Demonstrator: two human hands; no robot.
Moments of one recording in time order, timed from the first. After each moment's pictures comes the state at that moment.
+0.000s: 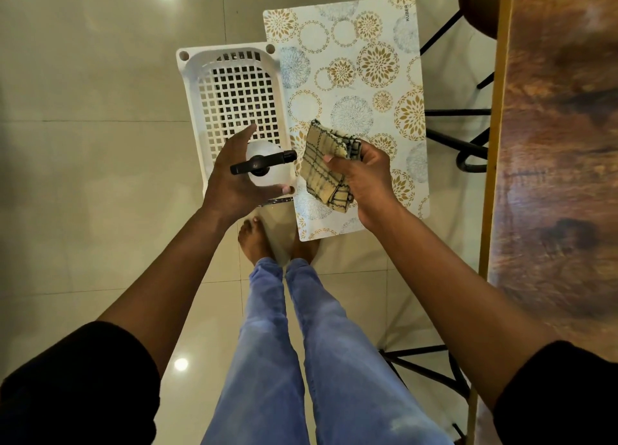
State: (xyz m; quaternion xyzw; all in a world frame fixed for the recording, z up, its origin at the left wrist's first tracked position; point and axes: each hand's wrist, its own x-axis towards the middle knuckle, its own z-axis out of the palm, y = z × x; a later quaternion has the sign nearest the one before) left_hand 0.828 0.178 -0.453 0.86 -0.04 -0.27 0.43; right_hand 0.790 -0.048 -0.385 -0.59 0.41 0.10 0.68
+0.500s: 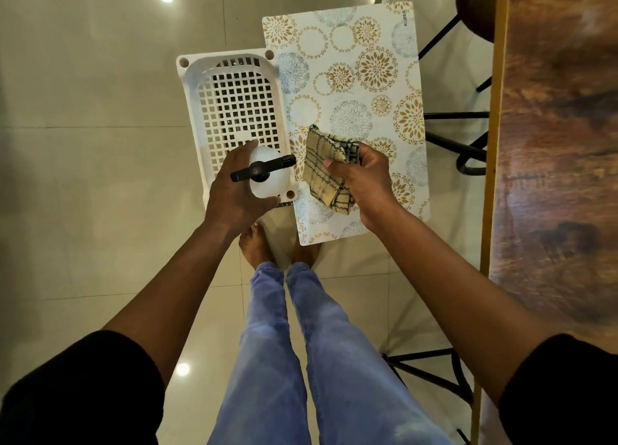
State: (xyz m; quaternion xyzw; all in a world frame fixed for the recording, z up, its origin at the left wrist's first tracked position) left_hand 0.814 0.179 -0.462 0.89 -0.07 -0.22 0.39; right_hand 0.792 -0.054 -0.393 -0.62 0.41 0.12 0.66
